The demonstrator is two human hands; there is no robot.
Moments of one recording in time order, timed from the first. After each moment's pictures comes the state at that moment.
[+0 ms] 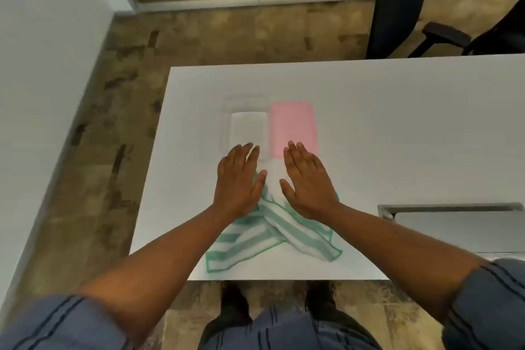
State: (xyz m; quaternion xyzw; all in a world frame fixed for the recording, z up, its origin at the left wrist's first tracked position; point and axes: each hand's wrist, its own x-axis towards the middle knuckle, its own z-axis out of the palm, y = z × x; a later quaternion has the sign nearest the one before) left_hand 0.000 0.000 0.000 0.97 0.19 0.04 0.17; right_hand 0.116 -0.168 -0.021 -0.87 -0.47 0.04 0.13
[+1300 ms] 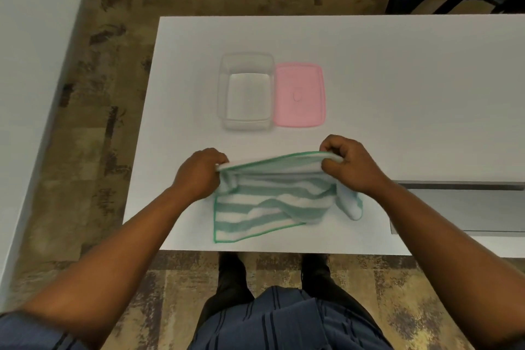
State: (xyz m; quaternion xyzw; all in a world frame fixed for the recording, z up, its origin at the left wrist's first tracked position) left_hand -0.054 0.058 -0.017 0.92 0.26 -0.13 0.26; right_hand 0.146 -0.217 0.014 -0.81 -0.30 0.30 0.41
